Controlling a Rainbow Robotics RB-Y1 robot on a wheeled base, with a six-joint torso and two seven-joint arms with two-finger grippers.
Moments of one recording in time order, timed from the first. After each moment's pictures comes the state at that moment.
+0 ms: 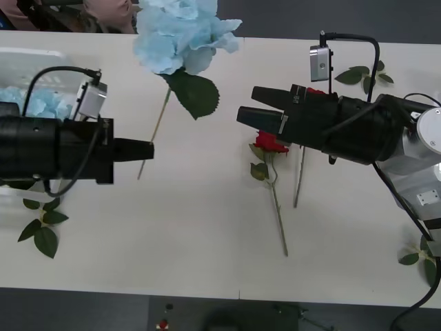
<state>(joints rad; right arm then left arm) -0.34 -0.46 0.11 -1.71 -1.90 0.96 2.43 -0.28 1.02 -0.27 -1.80 2.15 0.98 -2.51</state>
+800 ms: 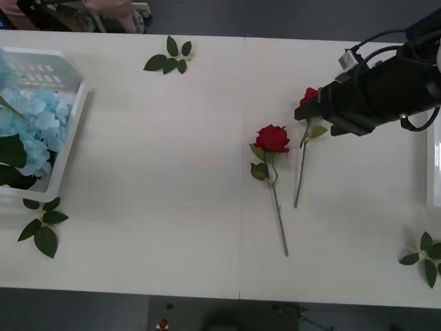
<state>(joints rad) -0.66 -0.76 0.18 -1.68 -1.20 1.50 0.97 0.24 1.44 0.18 -1.32 2.18 1.06 -2.51</state>
